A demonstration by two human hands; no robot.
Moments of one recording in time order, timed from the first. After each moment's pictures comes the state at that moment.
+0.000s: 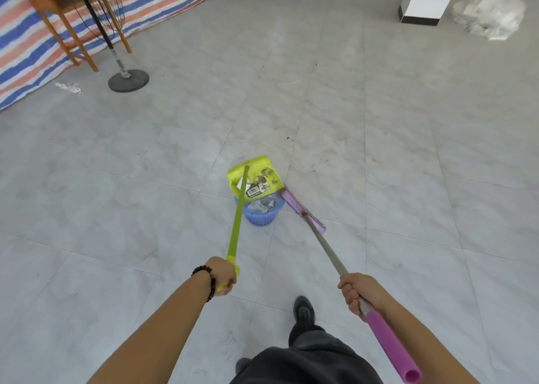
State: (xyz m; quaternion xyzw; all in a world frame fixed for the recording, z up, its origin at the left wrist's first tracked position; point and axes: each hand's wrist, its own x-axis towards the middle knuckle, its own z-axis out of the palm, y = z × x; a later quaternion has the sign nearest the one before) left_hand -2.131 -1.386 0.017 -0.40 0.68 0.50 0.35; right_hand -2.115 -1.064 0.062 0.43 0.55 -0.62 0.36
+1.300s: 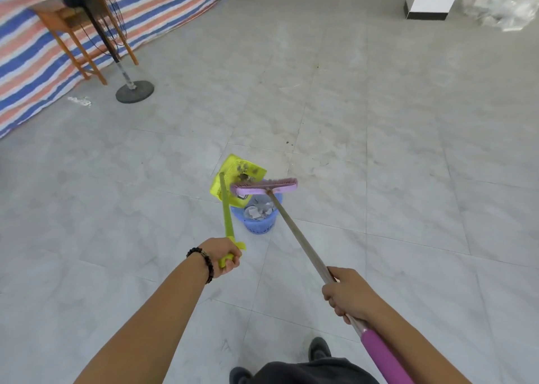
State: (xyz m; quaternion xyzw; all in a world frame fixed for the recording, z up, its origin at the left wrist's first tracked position) left_hand -2.196 -1.306 0.066 -0.44 0.58 0.62 0.30; right_hand -2.139 -1.015 0.103 0.16 0.78 -0.47 0.37
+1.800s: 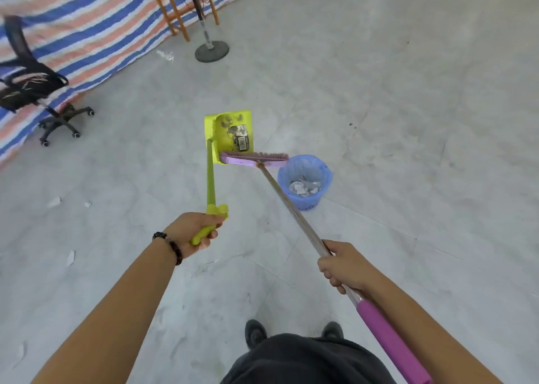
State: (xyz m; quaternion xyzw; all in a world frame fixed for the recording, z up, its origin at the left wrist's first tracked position) left_hand -2.096 -1.374 0.124 -0.45 0.54 0.70 0.14; right_hand -2.163 -1.059 0.095 0.01 0.75 -0.48 0.46
